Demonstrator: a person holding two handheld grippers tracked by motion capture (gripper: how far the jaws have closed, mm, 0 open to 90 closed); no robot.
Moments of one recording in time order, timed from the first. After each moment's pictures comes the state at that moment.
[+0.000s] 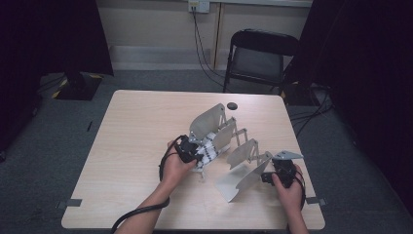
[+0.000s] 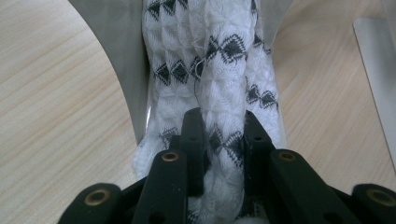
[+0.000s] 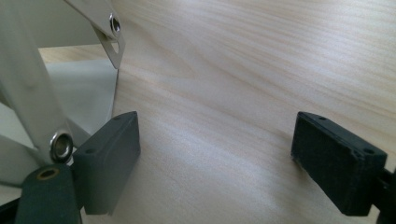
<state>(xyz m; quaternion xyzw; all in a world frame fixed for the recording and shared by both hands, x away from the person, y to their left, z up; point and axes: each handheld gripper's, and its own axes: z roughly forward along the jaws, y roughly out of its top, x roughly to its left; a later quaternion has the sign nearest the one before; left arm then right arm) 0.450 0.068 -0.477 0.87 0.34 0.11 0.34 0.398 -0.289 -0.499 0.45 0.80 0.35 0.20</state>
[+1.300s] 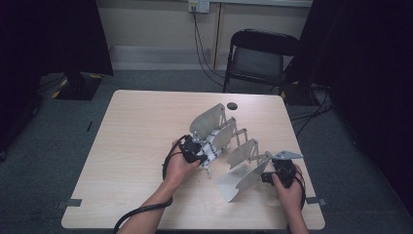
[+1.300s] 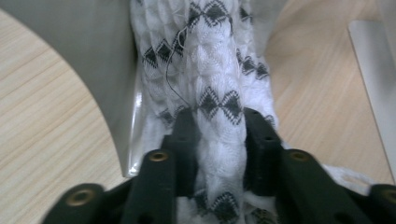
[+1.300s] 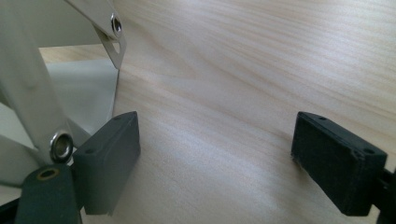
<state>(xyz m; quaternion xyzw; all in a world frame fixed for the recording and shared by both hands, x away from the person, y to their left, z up) 0.452 0.057 -0.481 0.87 0.32 0.11 0.35 0.398 -0.289 -0.499 0.45 0.80 0.35 0.19</state>
